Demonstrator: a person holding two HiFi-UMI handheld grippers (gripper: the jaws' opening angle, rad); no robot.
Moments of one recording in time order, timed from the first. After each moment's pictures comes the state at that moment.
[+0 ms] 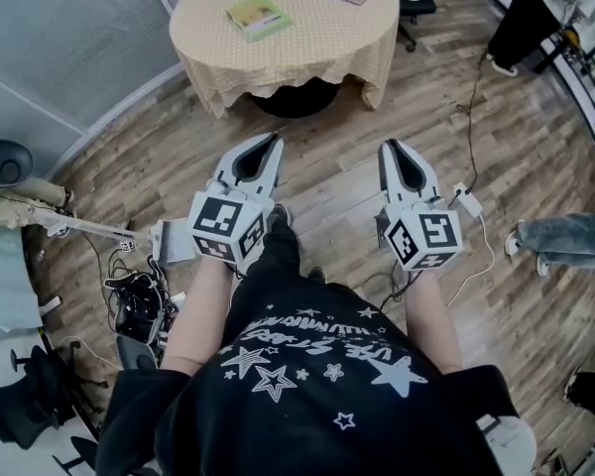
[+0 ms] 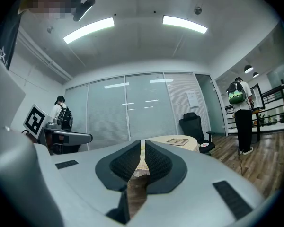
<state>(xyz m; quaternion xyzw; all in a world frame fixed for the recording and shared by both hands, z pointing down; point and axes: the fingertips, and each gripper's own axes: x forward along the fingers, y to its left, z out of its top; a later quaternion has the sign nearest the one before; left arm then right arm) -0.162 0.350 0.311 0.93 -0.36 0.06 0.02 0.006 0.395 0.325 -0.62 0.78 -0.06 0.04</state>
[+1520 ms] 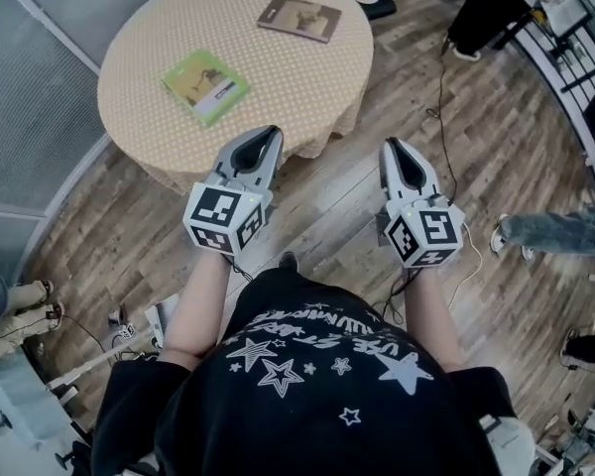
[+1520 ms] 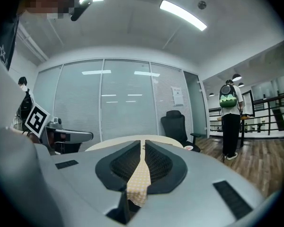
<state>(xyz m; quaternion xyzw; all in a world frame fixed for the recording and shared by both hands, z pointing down) -0.064 0.005 0.332 0.97 -0.24 0.05 0.07 0.089 0.096 0.335 -0.71 0.70 -0.08 -0.01</state>
